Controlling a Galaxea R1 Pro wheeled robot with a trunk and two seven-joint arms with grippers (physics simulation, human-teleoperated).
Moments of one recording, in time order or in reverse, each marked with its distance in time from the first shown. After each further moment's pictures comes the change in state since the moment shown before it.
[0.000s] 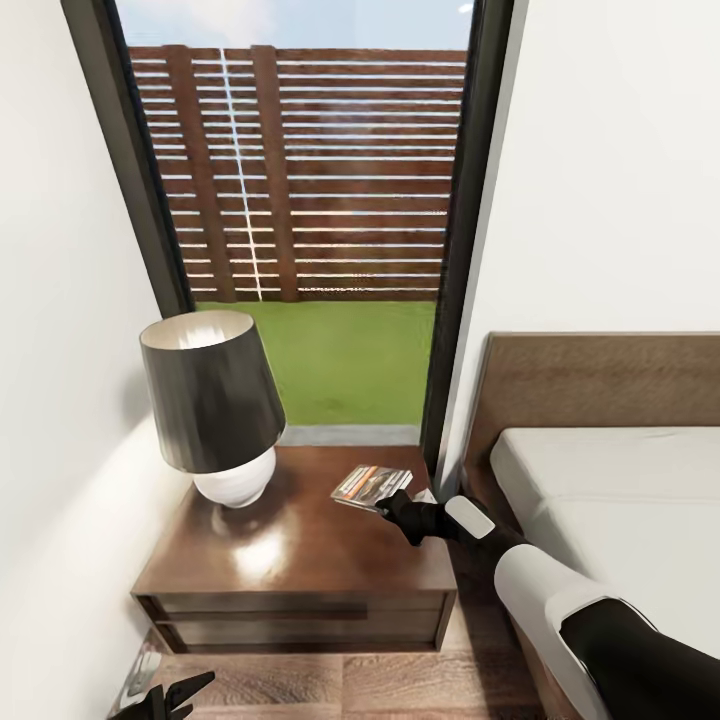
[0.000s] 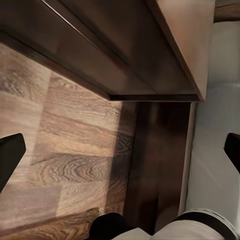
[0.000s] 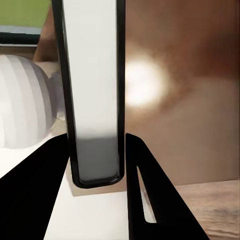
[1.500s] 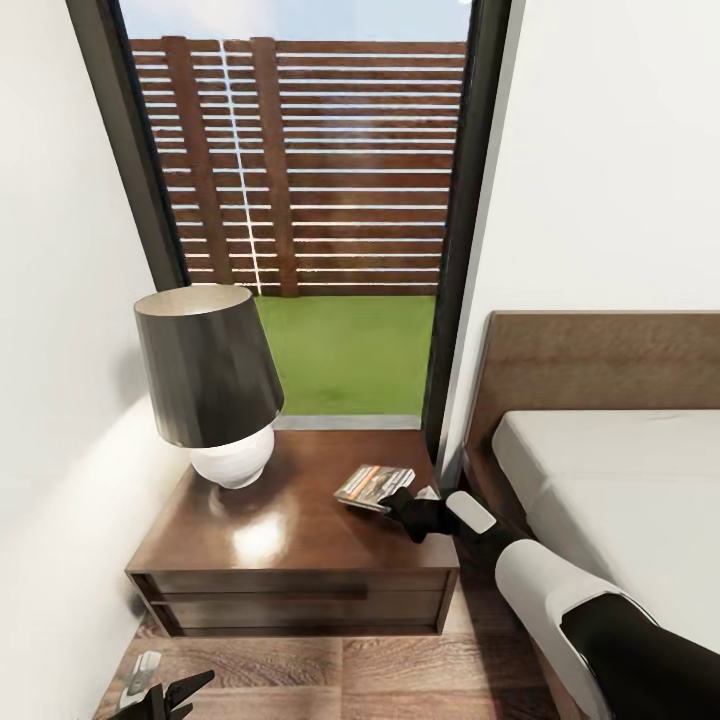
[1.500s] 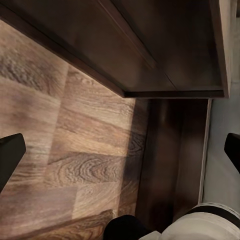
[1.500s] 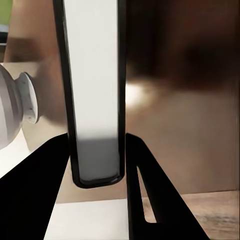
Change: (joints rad) left arm 0.000 -0.001 0.006 -0.002 0.000 0.004 0.000; right arm -0.015 -0.005 -0.001 0.001 0.000 0.007 -0.038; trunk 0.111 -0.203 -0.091
